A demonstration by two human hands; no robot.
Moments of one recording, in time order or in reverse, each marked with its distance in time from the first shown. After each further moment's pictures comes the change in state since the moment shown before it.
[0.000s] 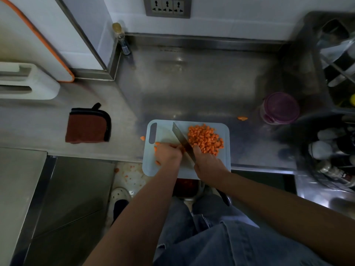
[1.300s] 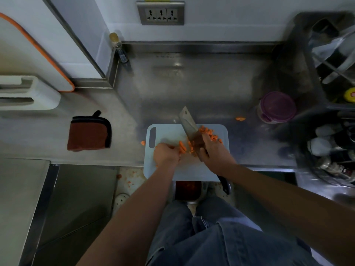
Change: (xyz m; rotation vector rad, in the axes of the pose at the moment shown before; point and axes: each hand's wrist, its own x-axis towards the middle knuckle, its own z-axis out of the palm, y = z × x) left_hand -0.022 0.024 -0.035 0.177 -0.075 0.111; right_hand 0.012 0.020 -0.018 0.221 0.264 -0.034
